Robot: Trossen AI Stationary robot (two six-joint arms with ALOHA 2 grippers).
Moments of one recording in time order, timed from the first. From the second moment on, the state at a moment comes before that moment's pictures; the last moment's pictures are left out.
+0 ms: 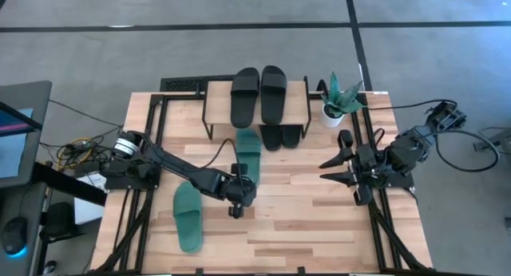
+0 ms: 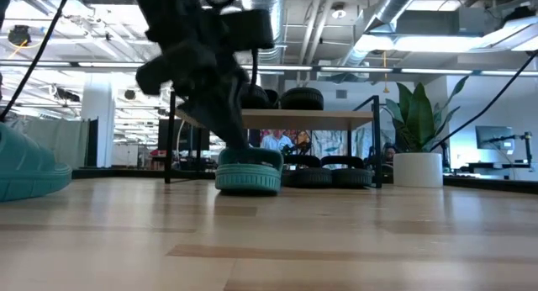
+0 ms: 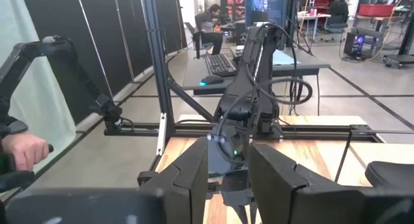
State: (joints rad) left arm -0.30 1.84 1.19 -0.44 -0.32 -0.11; right arm 0.62 0.88 1.05 -0.28 0.45 0.08
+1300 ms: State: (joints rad) left arm -0.31 1.90 1.21 -0.45 -0.43 -0.10; right arm 0.61 0.88 1.05 -0.31 0.45 0.11
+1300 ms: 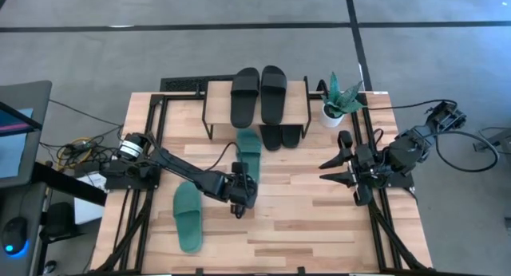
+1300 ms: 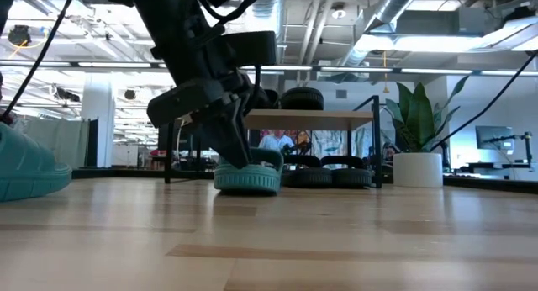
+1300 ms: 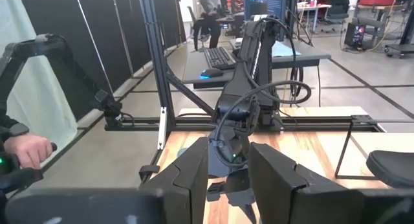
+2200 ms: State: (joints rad) left arm -0.22 1.96 1.21 -0.52 -0.35 -0.09; right arm 0.61 0.88 1.05 -0.32 0.45 0.12
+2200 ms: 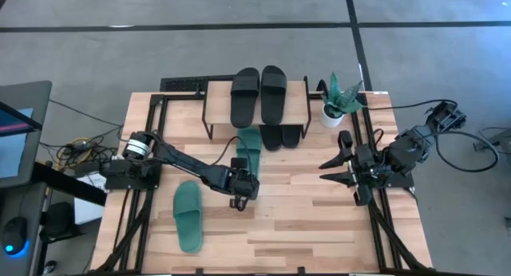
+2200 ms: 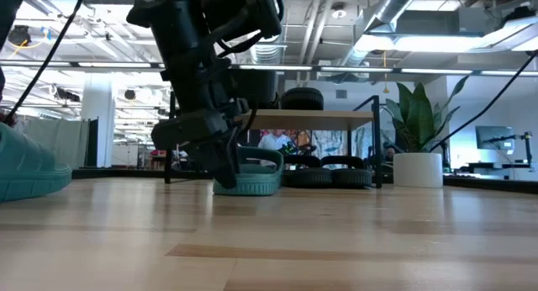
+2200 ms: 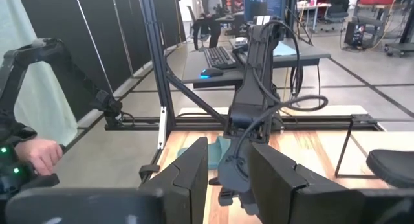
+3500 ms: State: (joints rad) left arm -0.18 1.98 1.23 -0.52 -0.42 -0.03; right arm 0.61 0.88 1.05 -0.33 0.45 0.15
